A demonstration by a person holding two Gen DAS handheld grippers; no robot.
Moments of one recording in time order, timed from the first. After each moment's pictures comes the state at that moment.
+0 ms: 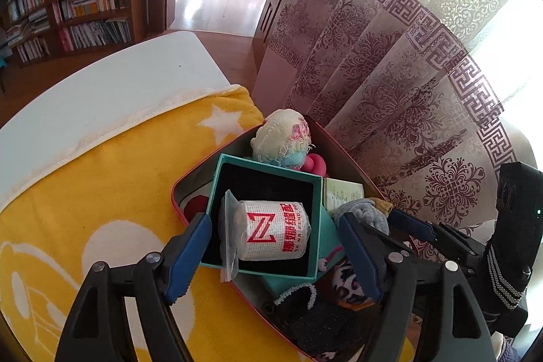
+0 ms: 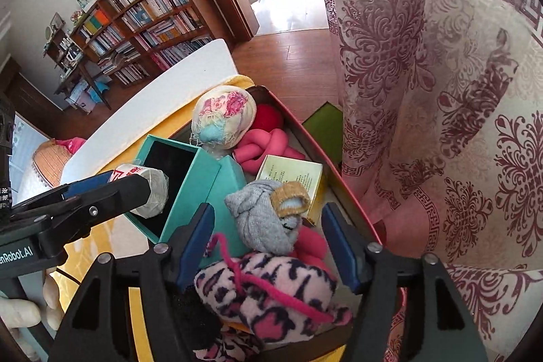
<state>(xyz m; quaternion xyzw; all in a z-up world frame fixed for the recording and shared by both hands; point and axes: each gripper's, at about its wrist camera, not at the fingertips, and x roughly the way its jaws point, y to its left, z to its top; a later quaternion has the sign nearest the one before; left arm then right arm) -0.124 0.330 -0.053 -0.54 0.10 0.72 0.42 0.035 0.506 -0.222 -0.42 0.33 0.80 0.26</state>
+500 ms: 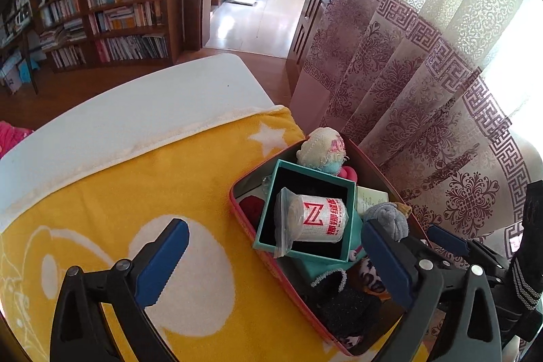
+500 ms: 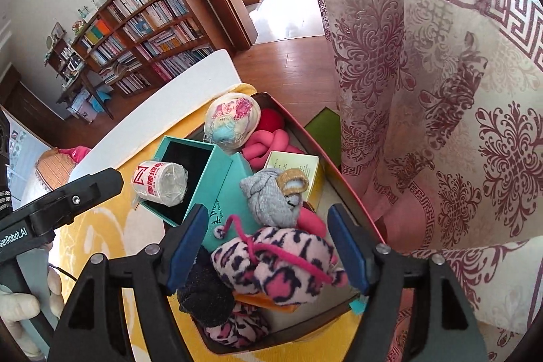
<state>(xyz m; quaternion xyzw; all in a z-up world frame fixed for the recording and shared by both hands) -0.118 0.290 -0.025 -0.50 0.11 0.78 0.36 0.052 0.484 -0.200 -0.41 0.33 0.81 0.27</state>
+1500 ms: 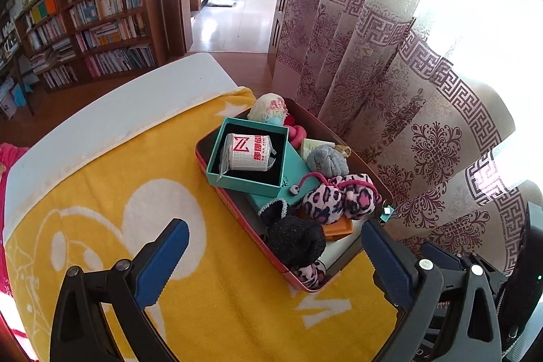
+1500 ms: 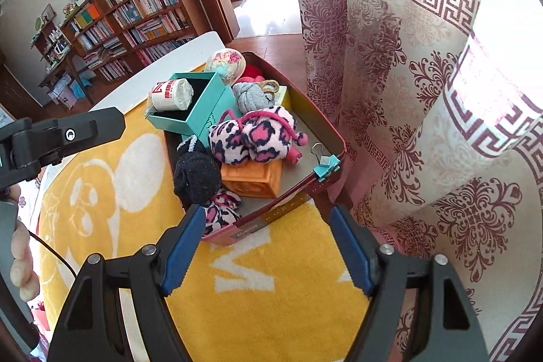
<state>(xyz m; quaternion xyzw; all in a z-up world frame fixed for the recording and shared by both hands) -0.025 0.280 0.009 -0.48 0.16 0.76 0.40 0.127 0.401 -0.184 -0.44 0.28 0.79 0.32</state>
